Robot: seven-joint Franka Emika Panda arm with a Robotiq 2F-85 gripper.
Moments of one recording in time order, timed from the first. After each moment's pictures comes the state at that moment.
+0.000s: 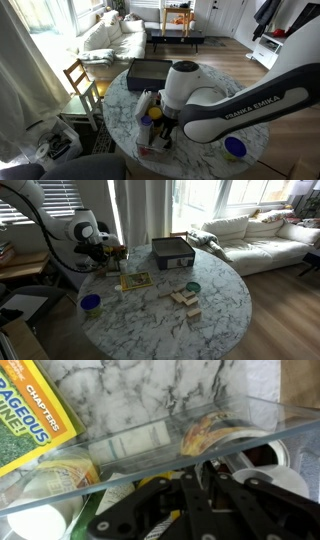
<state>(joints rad) 0.19 0.42 0.16 -2.02 -0.11 2.53 -0.03</state>
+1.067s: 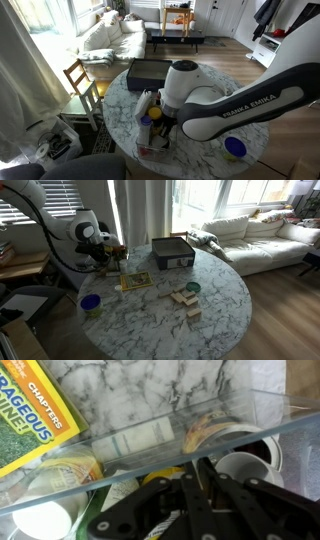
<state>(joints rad) 0.19 0.44 0.15 -2.00 -0.11 2.53 -0.02</state>
